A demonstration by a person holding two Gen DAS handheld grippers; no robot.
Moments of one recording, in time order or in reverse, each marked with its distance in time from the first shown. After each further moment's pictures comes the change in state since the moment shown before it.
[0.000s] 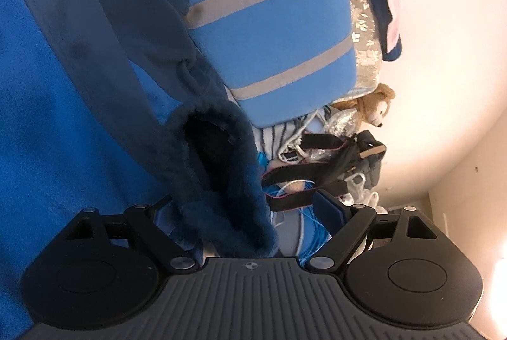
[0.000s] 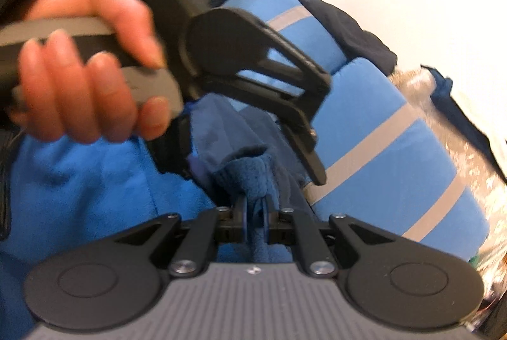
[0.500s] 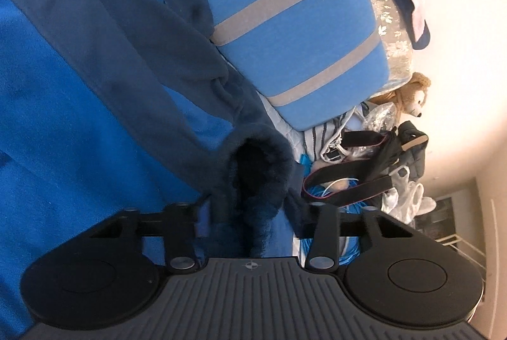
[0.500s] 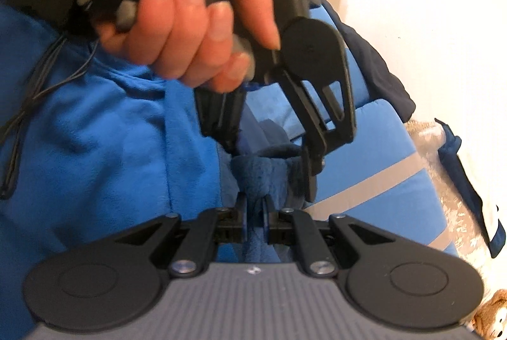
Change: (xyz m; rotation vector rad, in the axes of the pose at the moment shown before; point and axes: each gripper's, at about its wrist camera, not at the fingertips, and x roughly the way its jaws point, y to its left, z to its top) left arm -0.023 -0.018 0.008 0.088 -0.003 0.193; right arm -0.003 0.044 -0.001 -0.216 -0.040 -0.021
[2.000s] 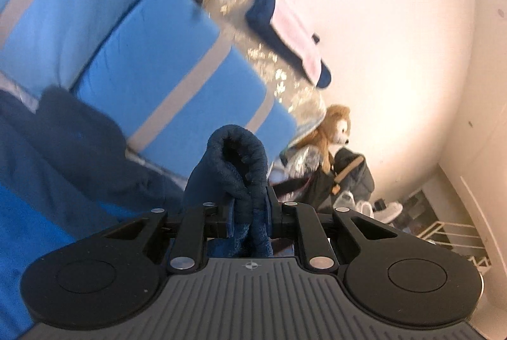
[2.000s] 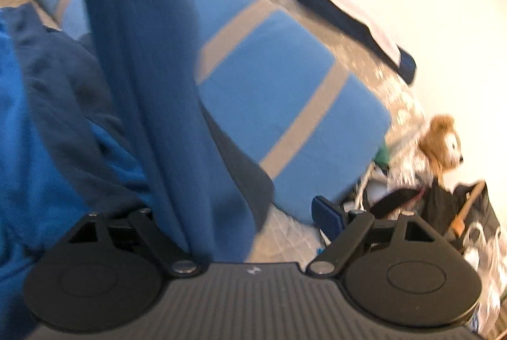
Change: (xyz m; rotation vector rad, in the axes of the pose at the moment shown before) left arm -0.110 -0.101 0.037 0.251 -0.235 -0.166; right arm 0.058 -0.080 -0.116 0.494 0.328 -0.455
